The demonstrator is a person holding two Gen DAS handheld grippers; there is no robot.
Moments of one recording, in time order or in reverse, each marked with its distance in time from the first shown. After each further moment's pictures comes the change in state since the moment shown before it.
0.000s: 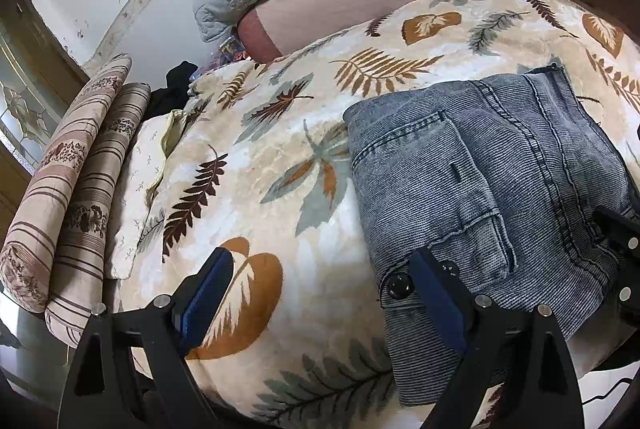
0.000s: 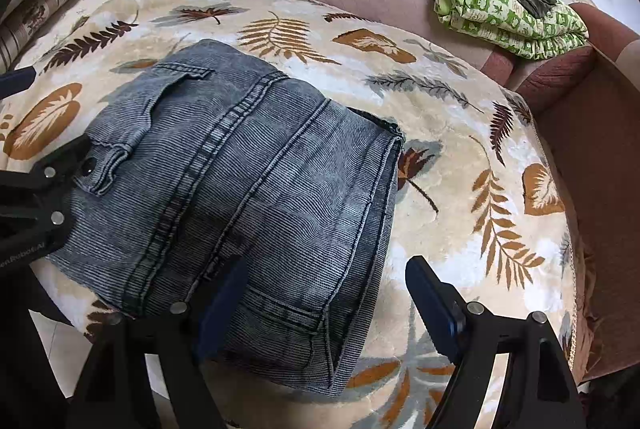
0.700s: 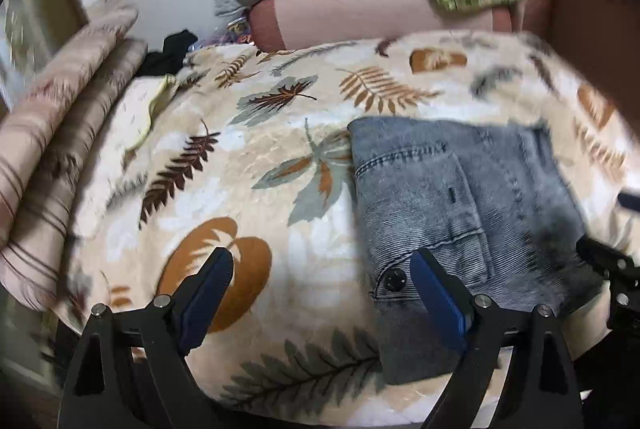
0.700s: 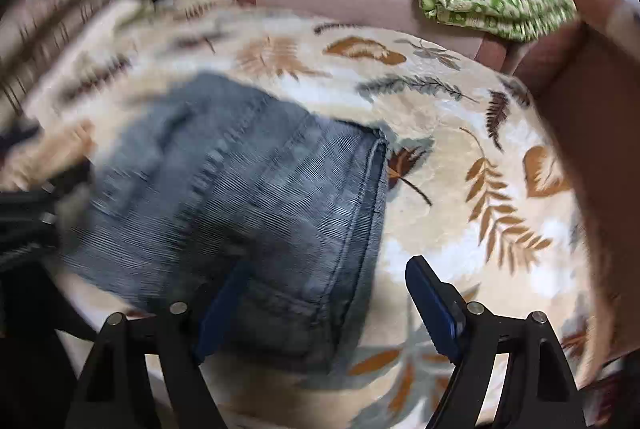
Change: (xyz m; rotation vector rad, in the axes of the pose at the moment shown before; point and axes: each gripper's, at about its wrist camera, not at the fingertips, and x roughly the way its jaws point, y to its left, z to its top) left arm -0.011 0.045 -0.010 -0.253 -0.006 -0.222; right arm -0.026 -0.025 -0.006 0.141 -0.051 0.124
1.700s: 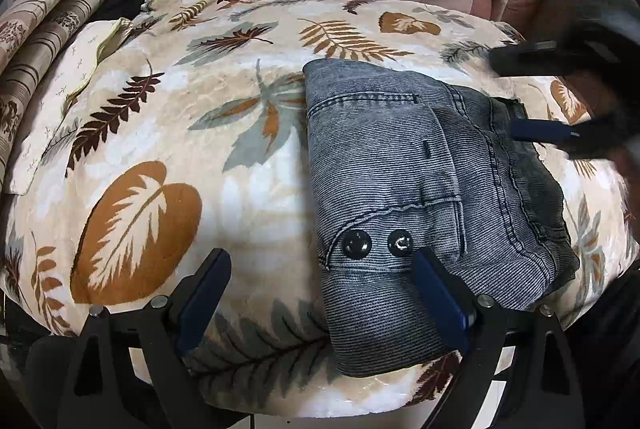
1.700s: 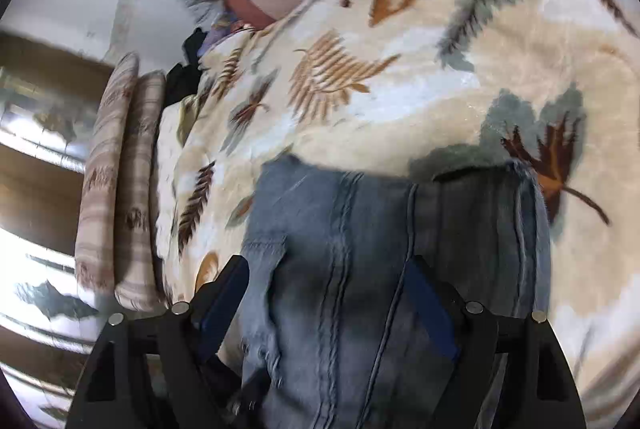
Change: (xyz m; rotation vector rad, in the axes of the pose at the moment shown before) left arm 0.035 -0.008 -0.018 -0.033 0.137 -0.165; right arm 0.079 -0.041 0.070 0.474 0.178 0.650
